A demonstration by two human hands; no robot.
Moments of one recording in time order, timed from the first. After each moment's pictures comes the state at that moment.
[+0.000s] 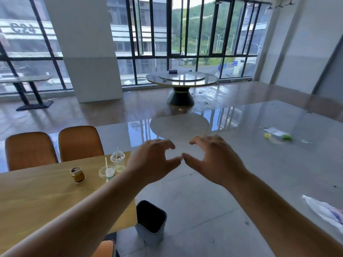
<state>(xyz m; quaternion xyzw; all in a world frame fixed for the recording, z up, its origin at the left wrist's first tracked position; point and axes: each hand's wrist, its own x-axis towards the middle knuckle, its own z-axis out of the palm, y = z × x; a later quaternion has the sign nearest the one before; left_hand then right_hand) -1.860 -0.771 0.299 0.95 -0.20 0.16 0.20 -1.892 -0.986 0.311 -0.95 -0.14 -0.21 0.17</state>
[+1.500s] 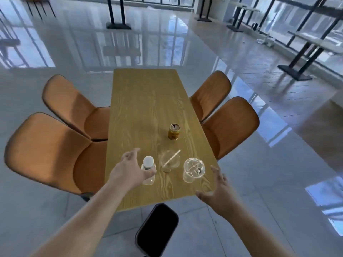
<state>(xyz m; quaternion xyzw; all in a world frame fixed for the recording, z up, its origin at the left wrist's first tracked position) -1.575 -0.662 0.038 0.59 0.75 0.09 0.28 -1.256 -0.721 0.031 -0.72 -0.61 0.31 0.11</state>
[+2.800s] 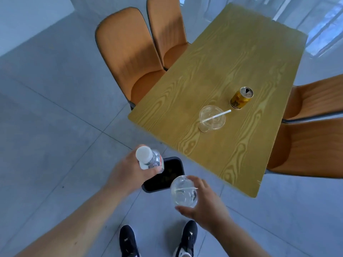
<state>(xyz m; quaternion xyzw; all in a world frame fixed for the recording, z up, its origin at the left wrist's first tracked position) -1.447 -0.858 -0.087 0.26 0.85 0.32 0.33 -1.201 -0.730 -0.123 -0.37 -0.83 0.40 -0.09</state>
